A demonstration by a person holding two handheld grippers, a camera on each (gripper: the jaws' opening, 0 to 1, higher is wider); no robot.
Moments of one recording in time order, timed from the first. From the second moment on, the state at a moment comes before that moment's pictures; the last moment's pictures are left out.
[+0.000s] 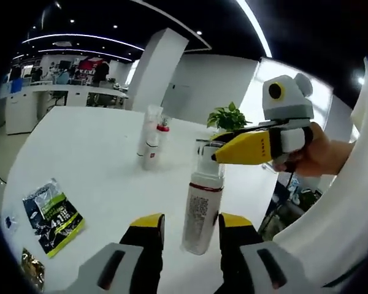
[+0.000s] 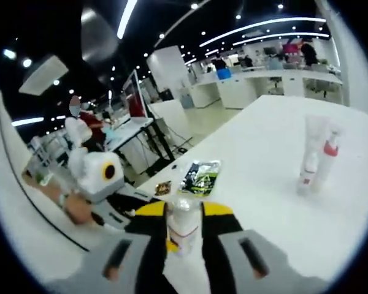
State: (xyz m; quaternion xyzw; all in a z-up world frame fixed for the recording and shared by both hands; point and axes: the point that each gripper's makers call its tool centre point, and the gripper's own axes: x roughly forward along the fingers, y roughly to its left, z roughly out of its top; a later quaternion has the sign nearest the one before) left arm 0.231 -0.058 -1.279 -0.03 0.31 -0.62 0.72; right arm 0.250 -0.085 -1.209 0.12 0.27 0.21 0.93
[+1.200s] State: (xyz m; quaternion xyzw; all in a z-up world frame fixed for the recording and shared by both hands) left arm 0.217 -0.028 -1.298 0.00 0.38 -0.54 0.75; right arm 0.261 -0.197 -1.231 0.10 0.26 0.11 0.95
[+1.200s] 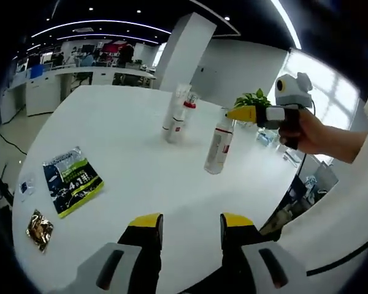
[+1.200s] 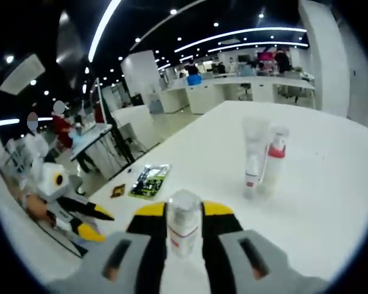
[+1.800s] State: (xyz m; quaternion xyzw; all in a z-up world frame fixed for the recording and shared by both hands) left arm 0.223 -0.039 -1.299 0.02 0.39 -0.49 0.78; right arm 0.281 -0.230 -1.253 0.09 0.21 0.14 0.96
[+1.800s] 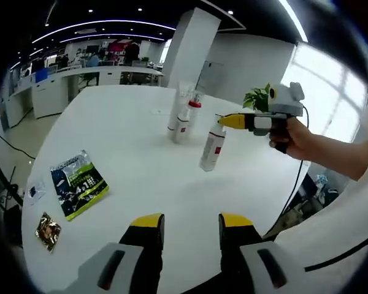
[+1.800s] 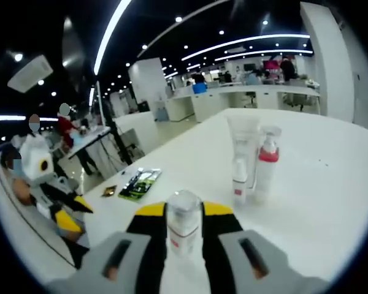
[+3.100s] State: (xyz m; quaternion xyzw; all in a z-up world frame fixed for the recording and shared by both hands) left arm 0.216 -0.063 -1.295 0.00 0.39 -0.48 0.79; right arm 0.346 -0.295 -1.261 -0.03 0.19 0.16 0.97
